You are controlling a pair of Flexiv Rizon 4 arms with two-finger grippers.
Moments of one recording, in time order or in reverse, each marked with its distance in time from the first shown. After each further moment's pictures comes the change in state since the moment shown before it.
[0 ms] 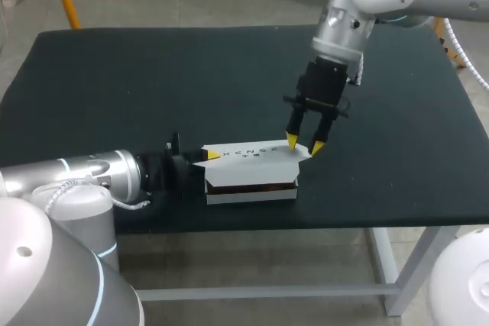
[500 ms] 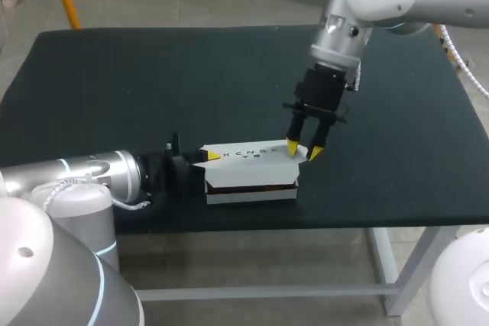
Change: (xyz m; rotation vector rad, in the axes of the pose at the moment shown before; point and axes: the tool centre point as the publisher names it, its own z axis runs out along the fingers) left arm 0.001 0.000 0.001 0.005 0.002 0.006; right arm -0.004 0.003 0.012 0.009 -0.007 -0.037
